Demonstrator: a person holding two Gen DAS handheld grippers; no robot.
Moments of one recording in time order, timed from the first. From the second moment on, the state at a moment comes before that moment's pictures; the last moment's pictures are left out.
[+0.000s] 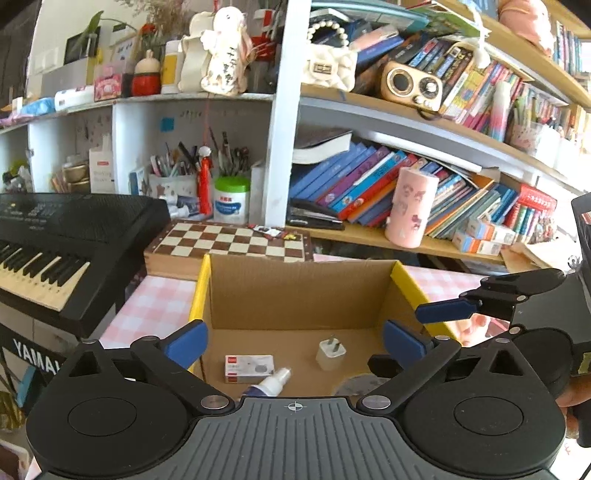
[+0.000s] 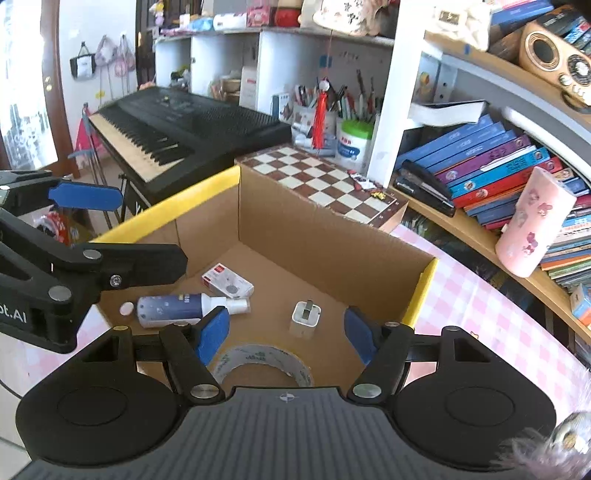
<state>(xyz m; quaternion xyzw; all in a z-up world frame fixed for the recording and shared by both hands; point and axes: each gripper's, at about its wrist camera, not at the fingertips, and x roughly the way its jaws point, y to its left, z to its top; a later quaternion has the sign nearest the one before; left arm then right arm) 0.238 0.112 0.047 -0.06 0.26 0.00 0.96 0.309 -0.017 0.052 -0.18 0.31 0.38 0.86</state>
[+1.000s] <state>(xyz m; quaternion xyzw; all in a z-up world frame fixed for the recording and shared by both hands) 0.152 0.124 0.047 -0.10 0.26 -0.01 0.96 0.277 -0.056 0.031 -0.06 0.41 0.25 0.88</state>
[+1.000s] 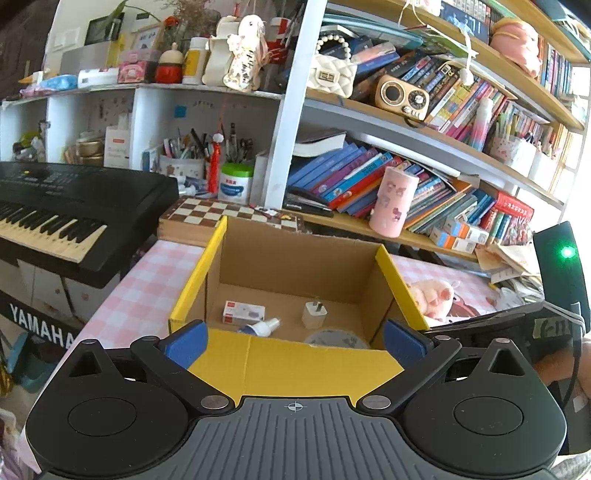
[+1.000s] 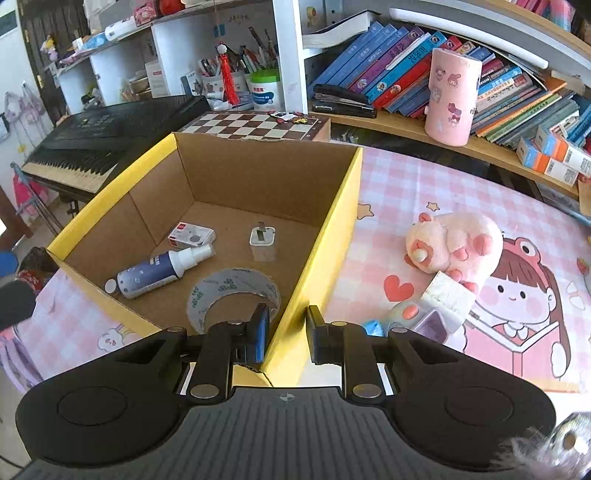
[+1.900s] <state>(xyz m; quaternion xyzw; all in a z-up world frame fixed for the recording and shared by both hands) 0.087 0.118 0.048 -0.08 0.26 -0.04 0.96 0.161 -0.084 0.064 -0.04 0.29 0.22 0.93</state>
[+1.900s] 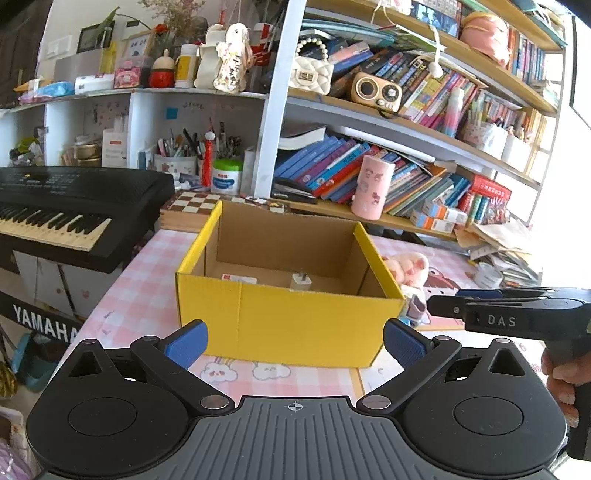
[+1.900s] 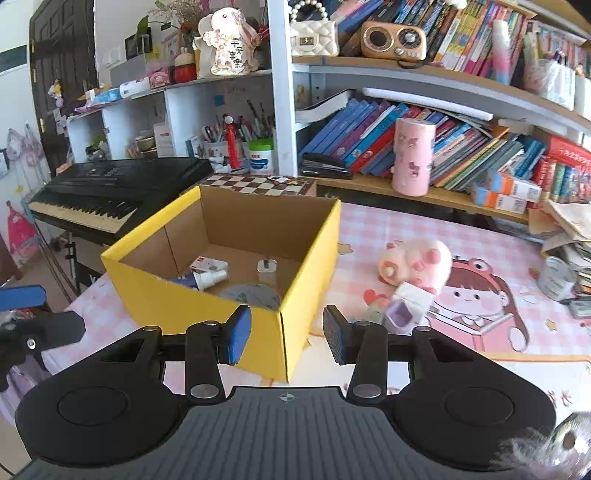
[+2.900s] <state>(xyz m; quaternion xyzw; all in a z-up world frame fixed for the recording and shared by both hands) 0.022 0.095 0.021 -0.07 0.29 -0.05 0.95 0.048 -0.096 0.014 -0.05 0.33 0.16 0.93</state>
